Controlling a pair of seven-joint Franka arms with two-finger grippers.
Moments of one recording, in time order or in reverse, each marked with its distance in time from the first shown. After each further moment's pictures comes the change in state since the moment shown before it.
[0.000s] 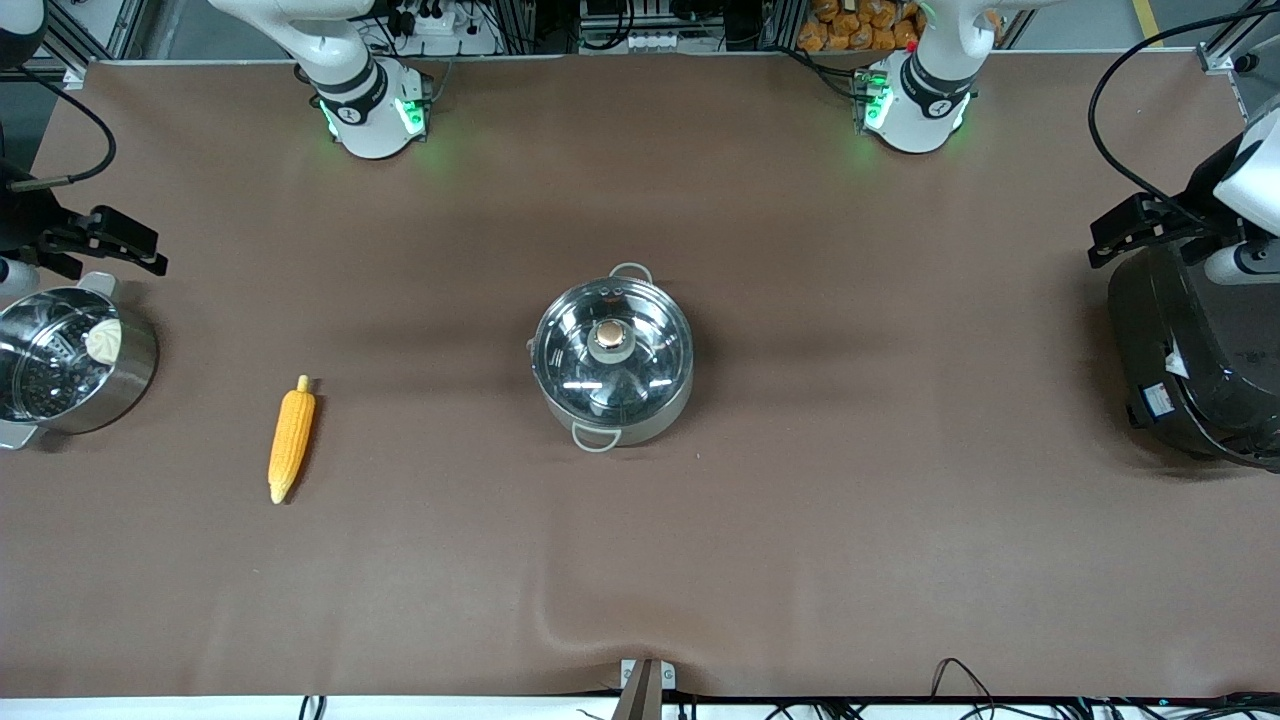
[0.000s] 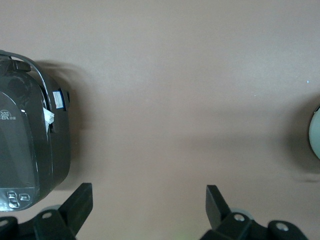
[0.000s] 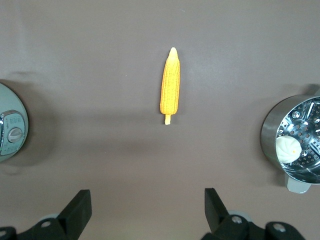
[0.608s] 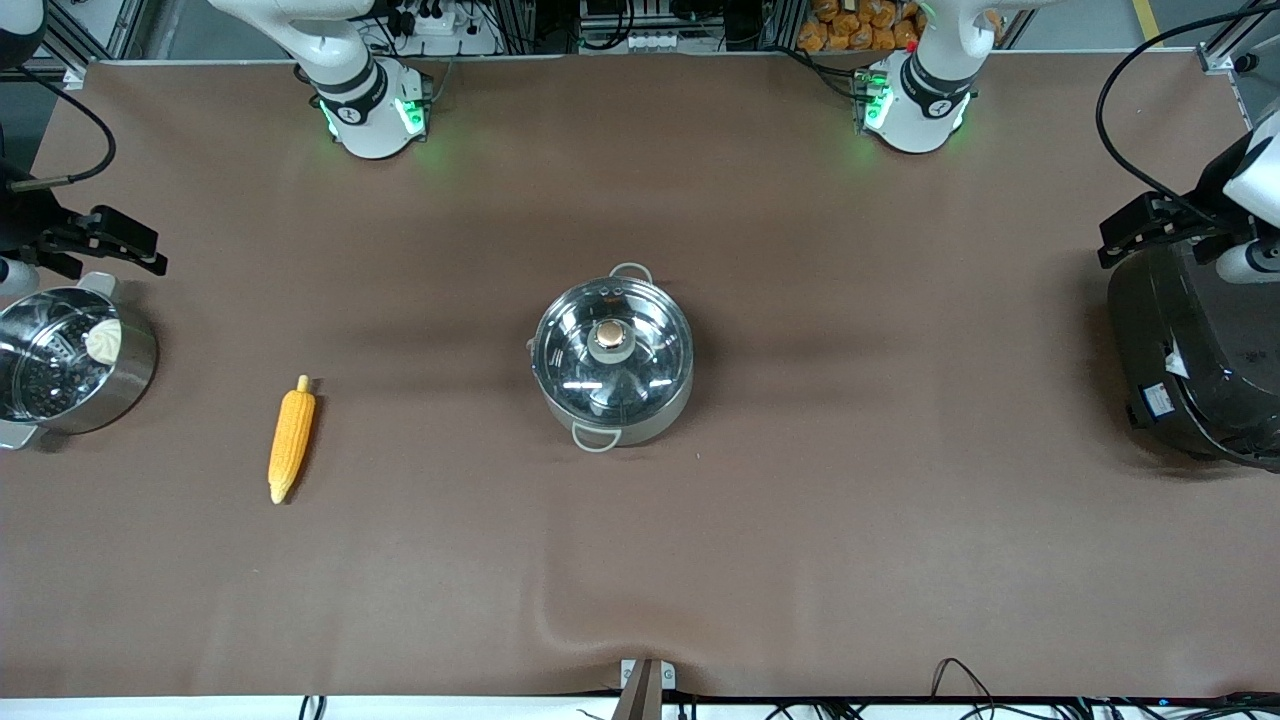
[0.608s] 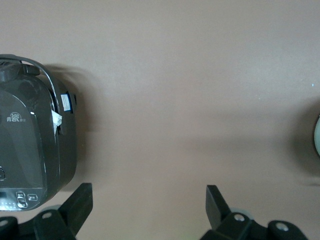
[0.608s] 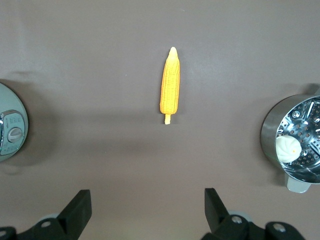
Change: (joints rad) left arm -0.001 0.003 -0.004 0.023 0.021 -0.002 0.000; right arm 0.000 0.000 -0.001 0.000 0.000 -0.001 0.000
